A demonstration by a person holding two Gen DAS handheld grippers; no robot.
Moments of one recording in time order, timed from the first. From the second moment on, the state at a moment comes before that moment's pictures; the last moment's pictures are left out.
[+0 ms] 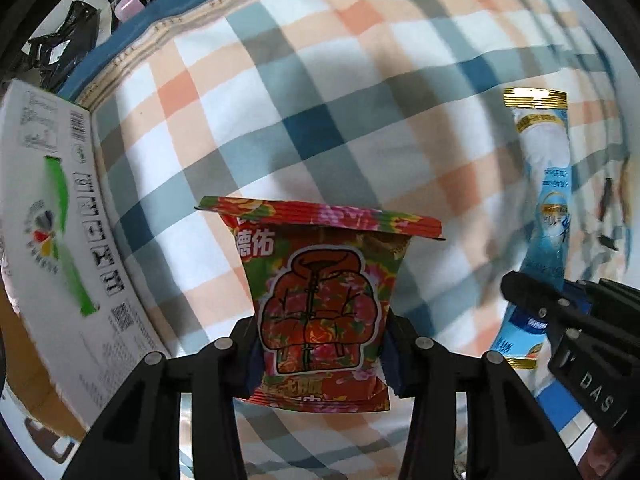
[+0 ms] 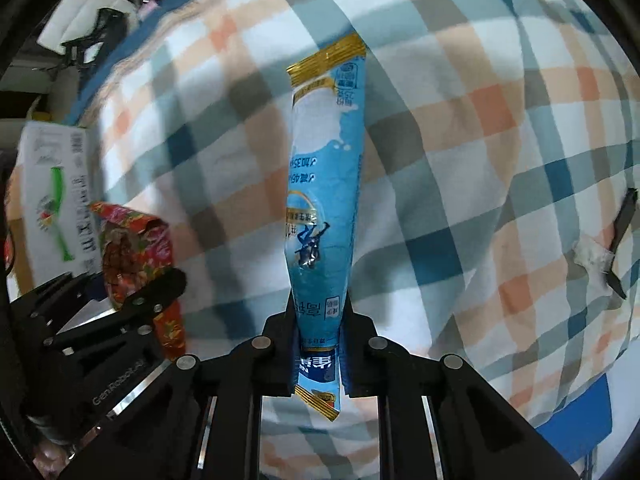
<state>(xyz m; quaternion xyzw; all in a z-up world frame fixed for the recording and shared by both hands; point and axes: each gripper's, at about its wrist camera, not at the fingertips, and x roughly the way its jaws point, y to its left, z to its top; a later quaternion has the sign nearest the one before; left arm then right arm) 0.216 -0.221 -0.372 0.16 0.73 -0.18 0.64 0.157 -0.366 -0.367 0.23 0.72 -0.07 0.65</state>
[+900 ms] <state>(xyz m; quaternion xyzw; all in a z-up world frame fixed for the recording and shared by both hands) 0.230 0.060 -0.174 0.04 0.62 -0.10 0.78 0.200 -0.090 -0.166 0.11 0.62 0.15 0.76</state>
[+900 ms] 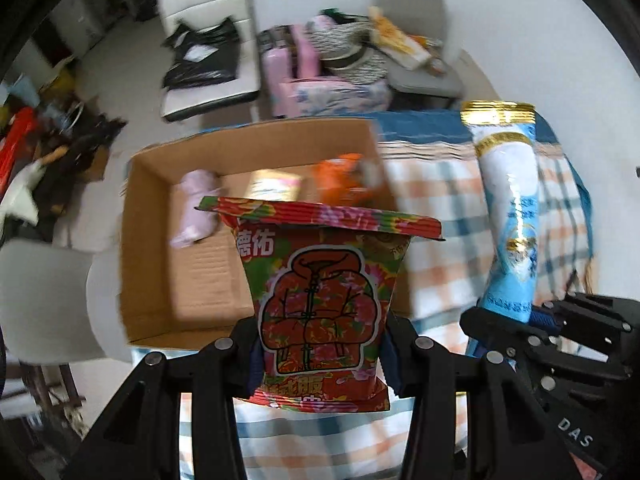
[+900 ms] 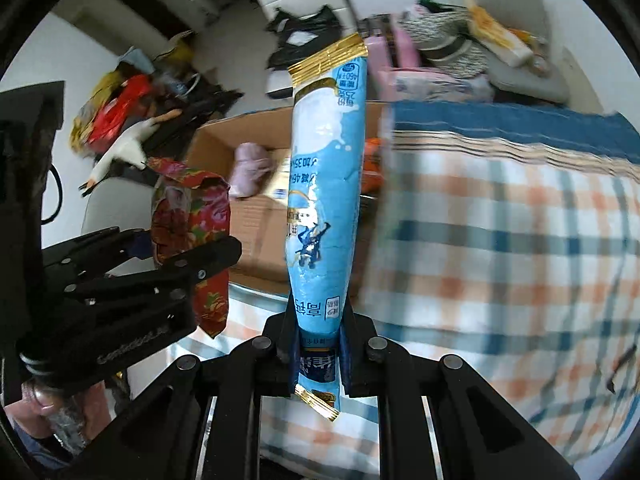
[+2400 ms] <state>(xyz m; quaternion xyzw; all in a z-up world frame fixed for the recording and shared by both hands) 0.322 0.184 -0.320 -0.03 0.76 -0.03 0.65 0.307 0.075 -0.320 0.08 0.71 0.14 0.68</state>
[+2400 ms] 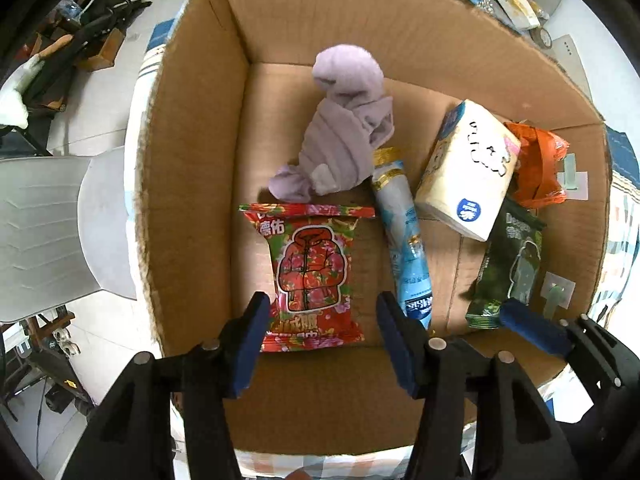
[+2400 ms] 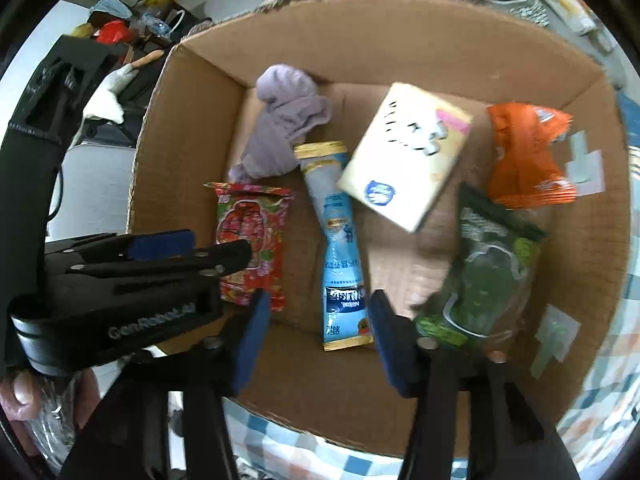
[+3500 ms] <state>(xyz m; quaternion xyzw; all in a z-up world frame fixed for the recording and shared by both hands) 0.230 0.157 -0.198 -0.02 0.61 0.00 0.79 0.231 -0.015 -0.227 0.05 0.65 0.01 0.76</state>
